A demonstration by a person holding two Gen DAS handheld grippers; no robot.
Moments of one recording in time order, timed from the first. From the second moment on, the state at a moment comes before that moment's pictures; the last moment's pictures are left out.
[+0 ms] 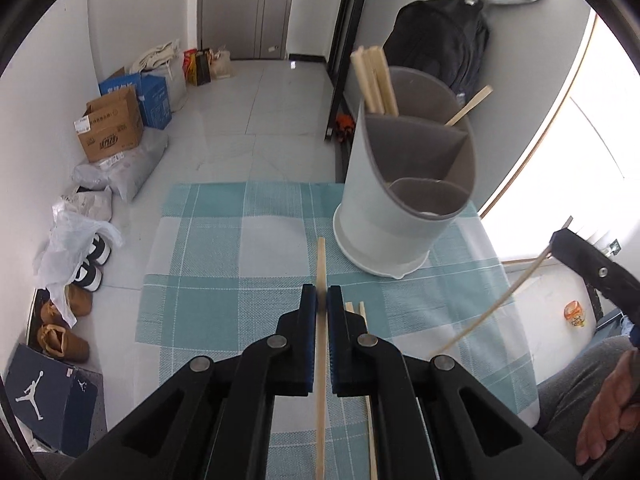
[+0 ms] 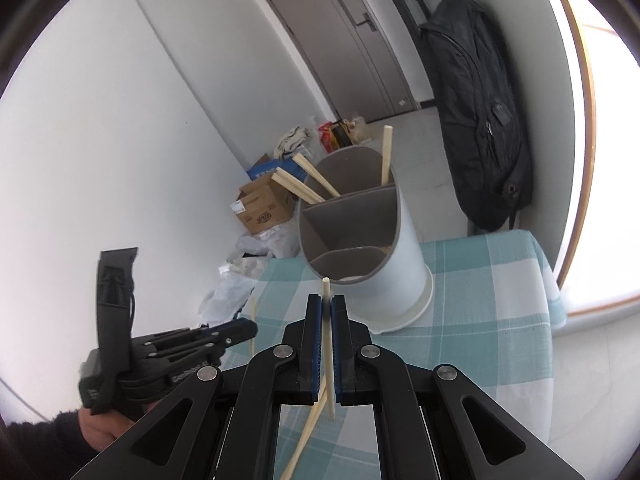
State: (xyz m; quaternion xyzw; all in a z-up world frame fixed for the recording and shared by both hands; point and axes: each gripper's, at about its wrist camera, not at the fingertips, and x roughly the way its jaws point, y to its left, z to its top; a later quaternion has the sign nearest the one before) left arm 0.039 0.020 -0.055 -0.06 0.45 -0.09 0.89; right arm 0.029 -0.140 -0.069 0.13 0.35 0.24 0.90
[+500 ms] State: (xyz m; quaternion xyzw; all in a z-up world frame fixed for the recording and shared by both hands) left arm 0.028 0.020 -0.018 -0.06 0.40 -0.12 0.91; right arm 0.009 -0.129 -0.054 0.12 0.31 0.23 0.91
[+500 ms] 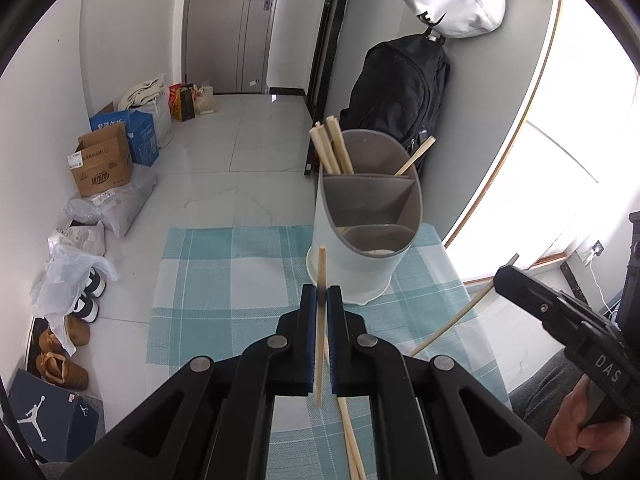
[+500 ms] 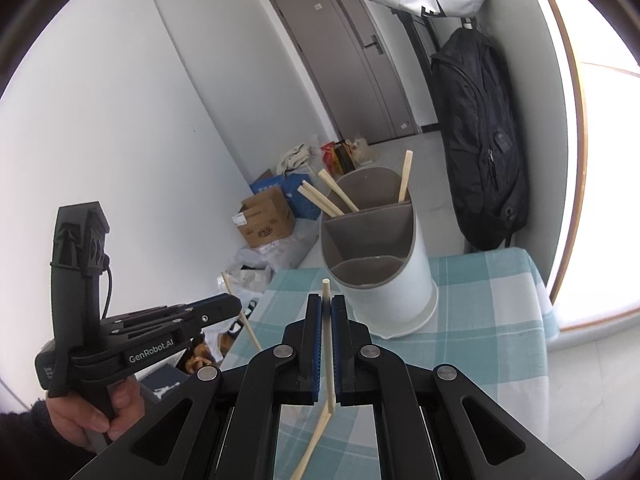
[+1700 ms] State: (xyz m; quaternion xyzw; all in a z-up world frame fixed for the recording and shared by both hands) left arm 0.085 -0.007 0.099 -0.04 0.34 -0.17 0.93; right arm 0.093 -0.145 0.083 0.10 0.26 0.22 0.94
